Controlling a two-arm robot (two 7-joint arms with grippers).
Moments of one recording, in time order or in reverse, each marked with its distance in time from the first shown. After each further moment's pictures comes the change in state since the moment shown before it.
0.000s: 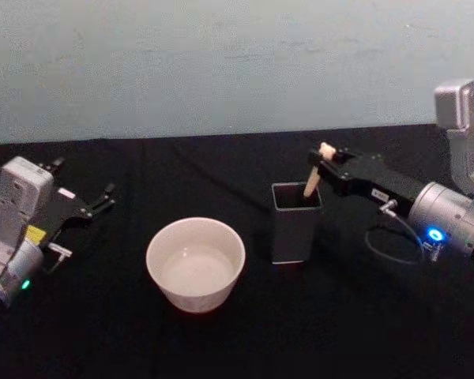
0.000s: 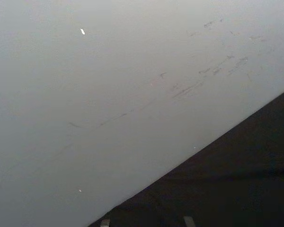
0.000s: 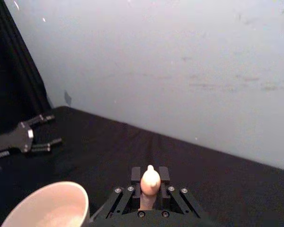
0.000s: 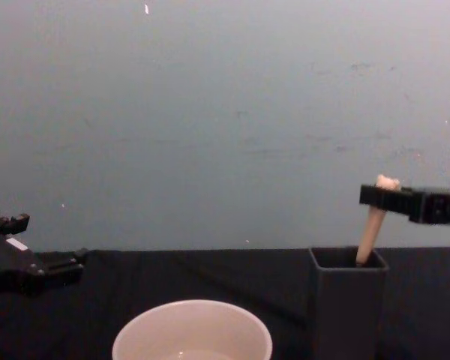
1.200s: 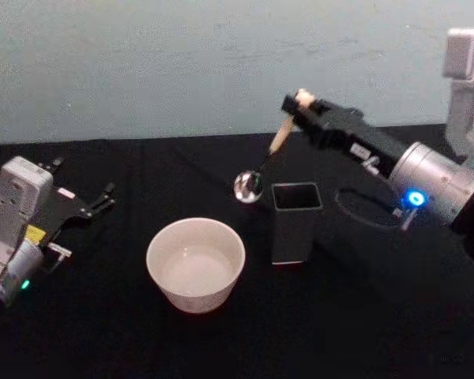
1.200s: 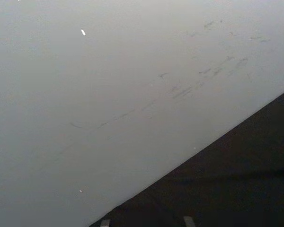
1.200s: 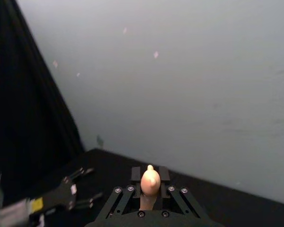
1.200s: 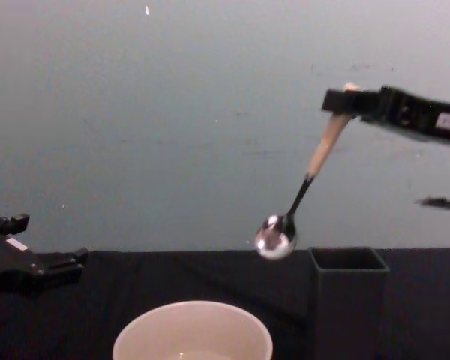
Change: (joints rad) left arm 0.000 0.000 0.000 0.000 0.000 0.000 0.000; right arm 0.059 -0.030 -0.031 -0.085 0.192 0.012 -0.051
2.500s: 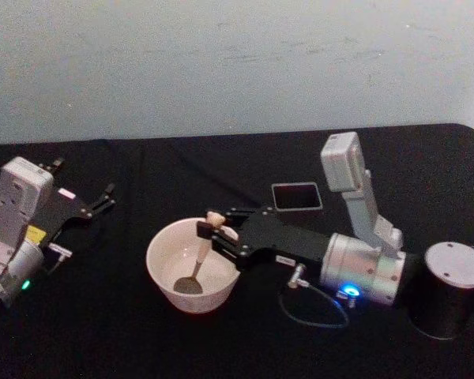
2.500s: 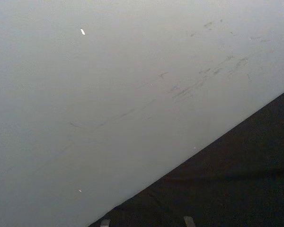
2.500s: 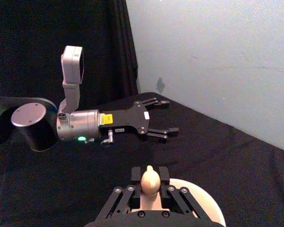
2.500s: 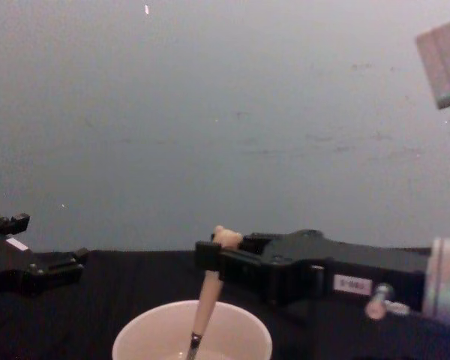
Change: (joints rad) left arm 0.000 0.000 0.000 0.000 0.000 0.000 0.000; right arm -0.027 0.001 -0.240 0.031 -0.238 -0.106 0.179
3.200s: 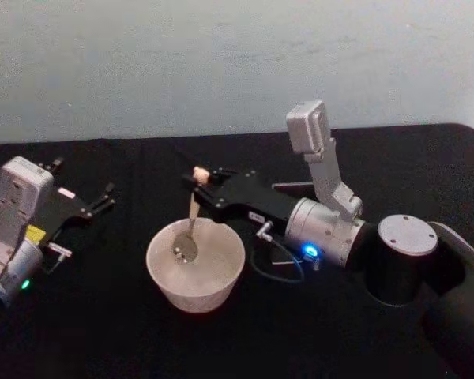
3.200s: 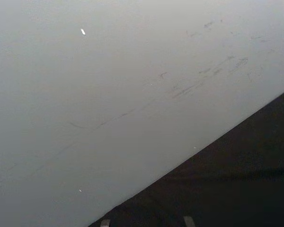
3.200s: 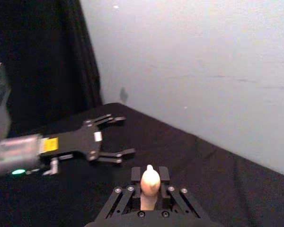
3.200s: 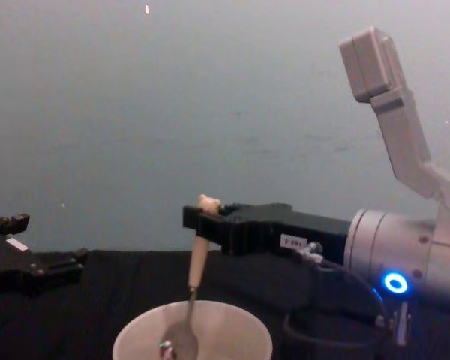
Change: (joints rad) left arm 0.000 0.000 0.000 0.000 0.000 0.000 0.000; right arm 0.104 -0.177 0.020 0.194 -0.078 -0.010 -0.105
